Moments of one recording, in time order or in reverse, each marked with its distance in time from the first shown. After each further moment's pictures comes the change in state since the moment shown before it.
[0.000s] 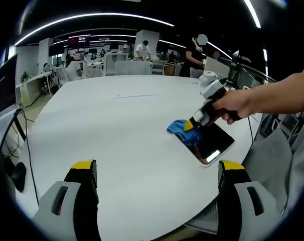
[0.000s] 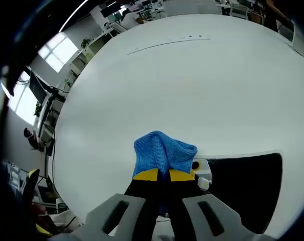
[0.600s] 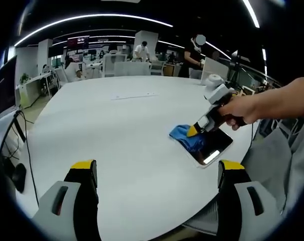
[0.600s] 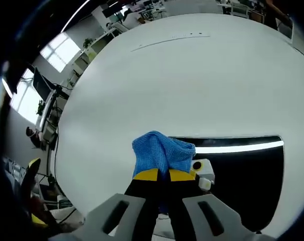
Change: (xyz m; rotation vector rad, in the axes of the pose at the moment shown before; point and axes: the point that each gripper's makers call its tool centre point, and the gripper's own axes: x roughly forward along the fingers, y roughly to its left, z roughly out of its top) left arm -0.003 -0.007 0.002 0.010 -0.006 -0.005; right arm -0.014 0.006 -0.031 -0.011 0.001 0.025
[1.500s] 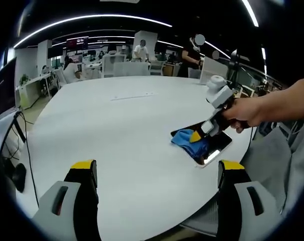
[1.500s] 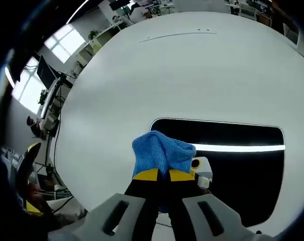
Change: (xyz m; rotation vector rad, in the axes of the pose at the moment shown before) left arm 0.001 -0.006 -0.001 0.003 0.001 0.001; right arm -0.008 0.007 -0.020 -0.052 0.038 0.009
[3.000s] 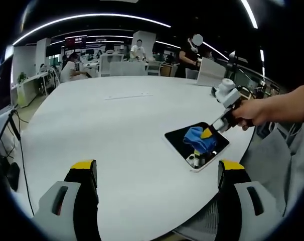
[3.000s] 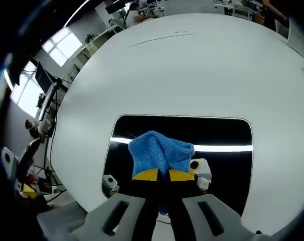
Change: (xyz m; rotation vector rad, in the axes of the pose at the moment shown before) left arm 0.016 -0.015 0.000 -0.012 -0.004 -0.027; right arm -0.024 -0.075 -0.010 0.026 -0.024 -0.020
